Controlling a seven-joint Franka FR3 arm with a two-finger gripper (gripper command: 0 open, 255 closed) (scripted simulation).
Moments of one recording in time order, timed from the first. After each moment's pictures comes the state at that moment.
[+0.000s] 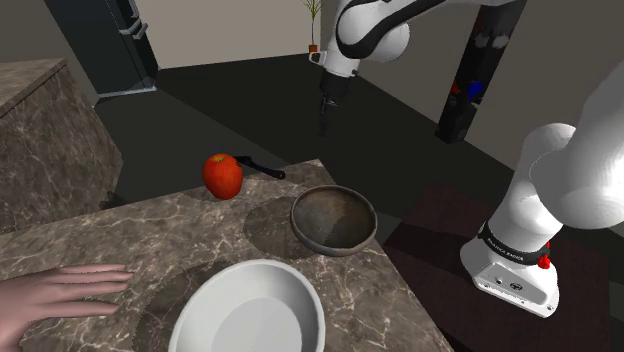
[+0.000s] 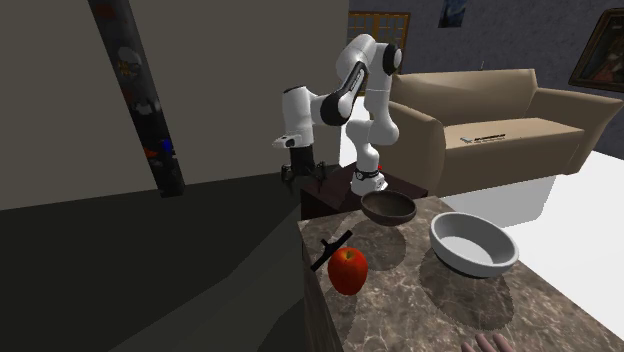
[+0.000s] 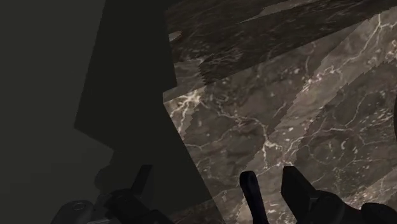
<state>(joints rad) 0.35 -0.12 -0.22 -2.27 0.31 2.28 -0.77</state>
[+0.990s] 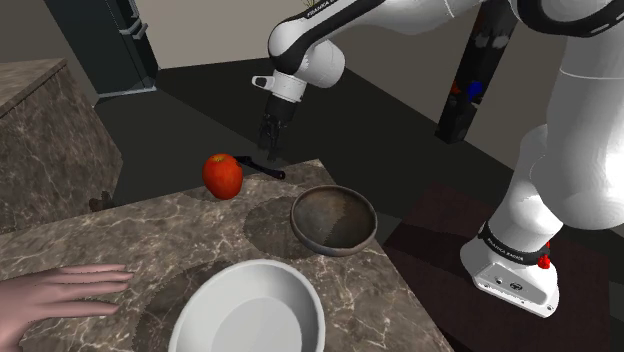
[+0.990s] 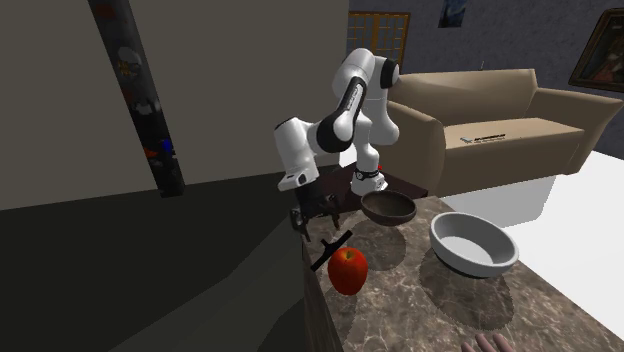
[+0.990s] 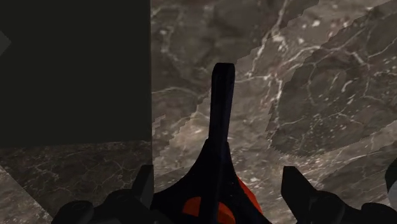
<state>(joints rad) 0.40 0.26 -0.13 -1.93 0.70 2.24 -1.31</state>
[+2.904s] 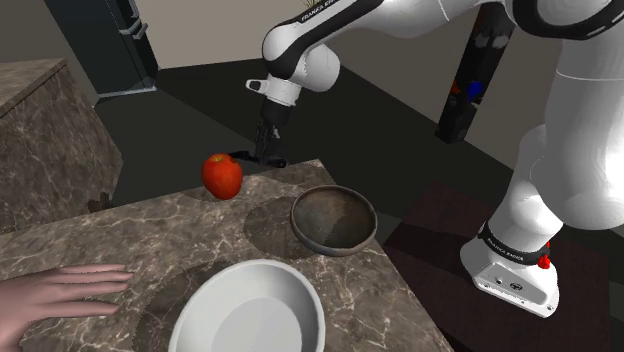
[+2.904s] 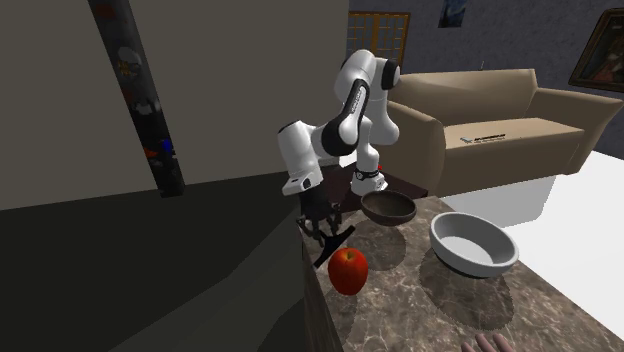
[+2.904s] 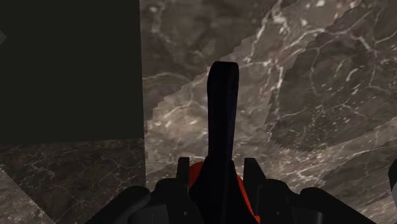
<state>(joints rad) 0.42 0.28 -0.12 -1.91 0.70 2.25 -1.29</state>
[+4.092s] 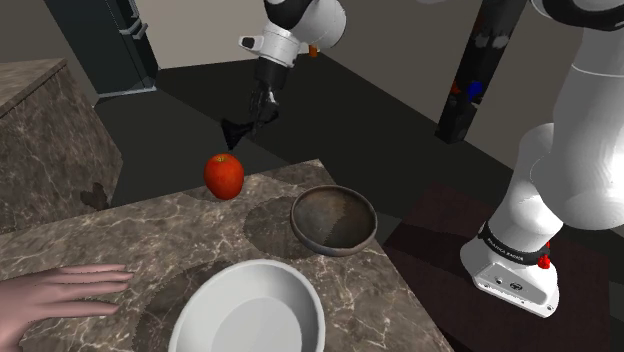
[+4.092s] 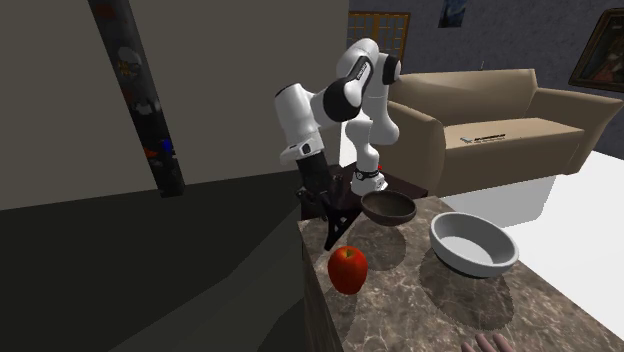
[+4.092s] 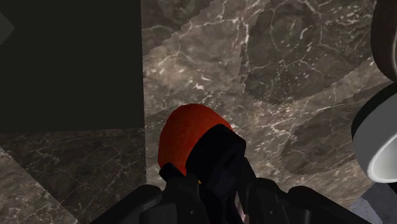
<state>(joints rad) 0.42 0.19 -0.14 -1.80 0.61 2.08 -1.16</state>
